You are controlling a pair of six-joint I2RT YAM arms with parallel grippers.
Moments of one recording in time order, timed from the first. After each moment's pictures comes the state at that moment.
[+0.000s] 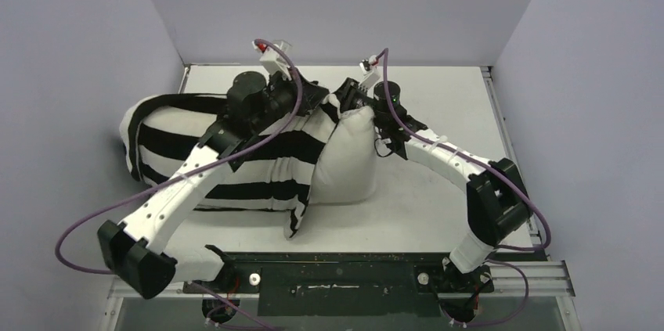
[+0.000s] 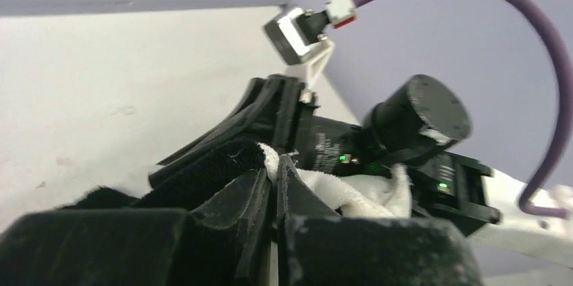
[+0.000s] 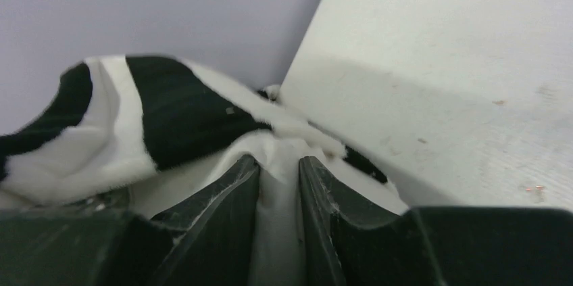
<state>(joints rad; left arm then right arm) -0.63 1.21 1.29 -0.11 0.10 -0.56 0.60 1.60 1.19 0.34 -0.39 0.87</state>
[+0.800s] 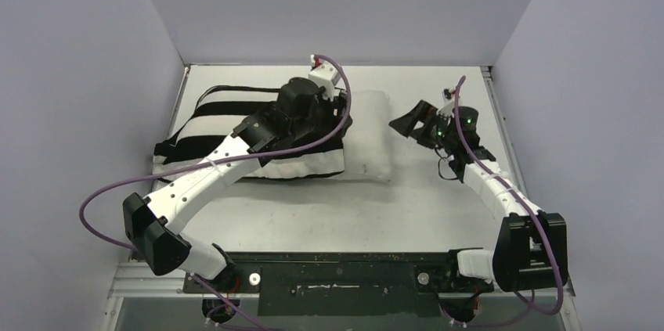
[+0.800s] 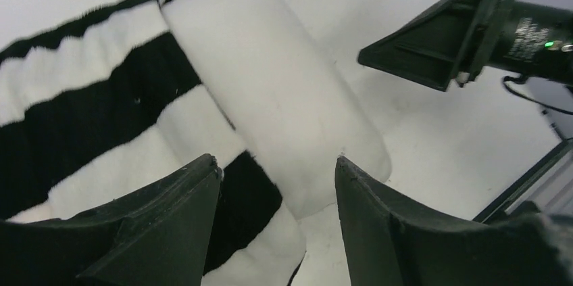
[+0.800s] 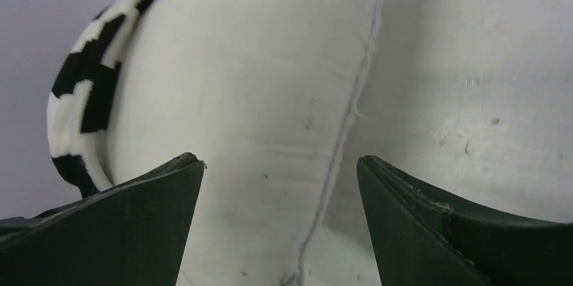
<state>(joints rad) -0.77 1.45 1.50 -0.43 -0.07 -0.30 0.07 1.30 0.82 0.09 -0.46 0.63</state>
